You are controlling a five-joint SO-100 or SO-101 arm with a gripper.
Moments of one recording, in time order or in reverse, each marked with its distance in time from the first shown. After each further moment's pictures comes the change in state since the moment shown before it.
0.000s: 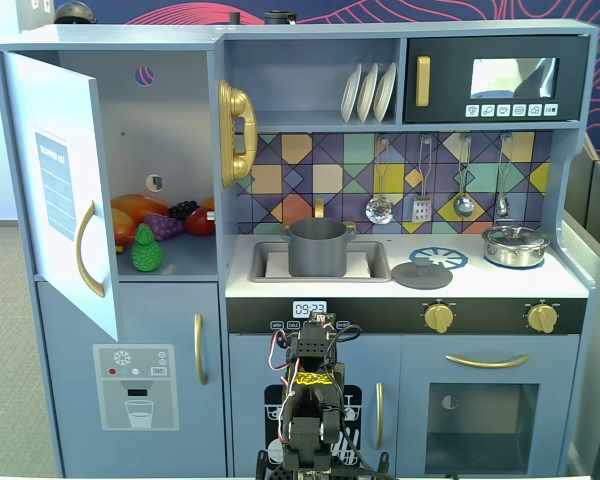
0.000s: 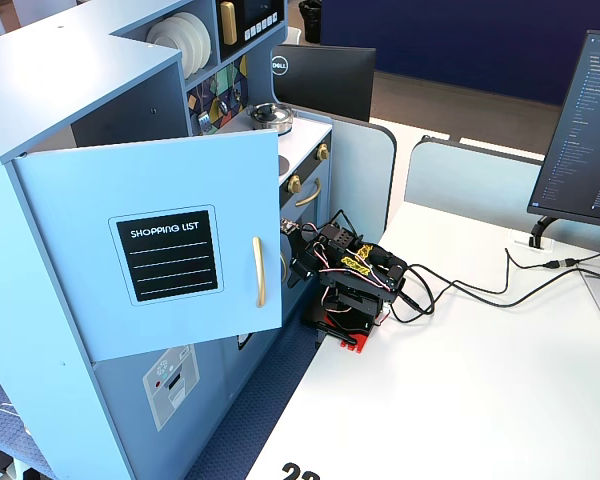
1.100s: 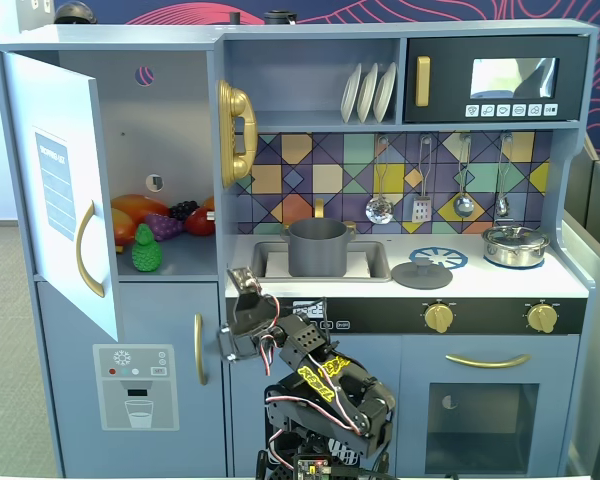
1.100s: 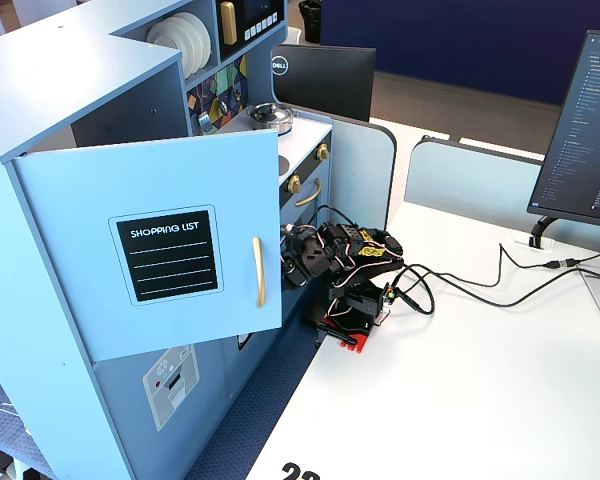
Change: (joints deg) arm -55.8 0.3 -13.6 -34.3 6.9
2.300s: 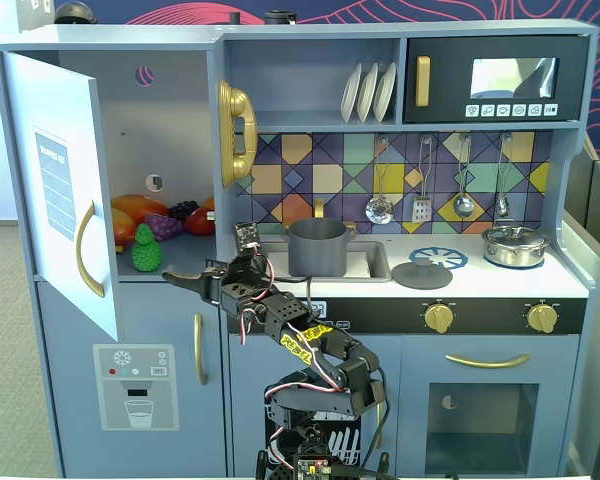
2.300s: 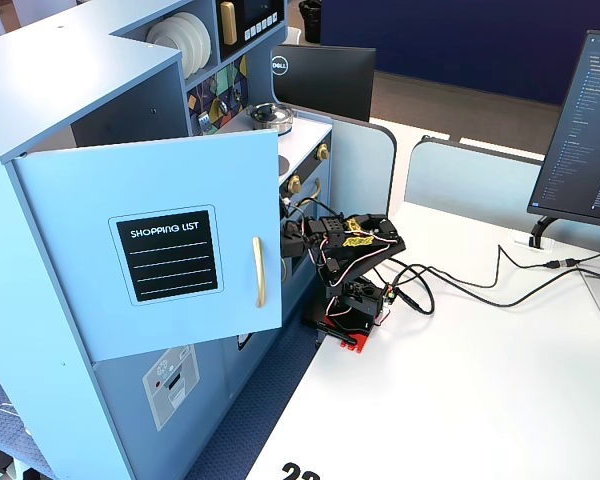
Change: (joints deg) arm 9.3 -25.0 -10.3 -44.5 -6.2
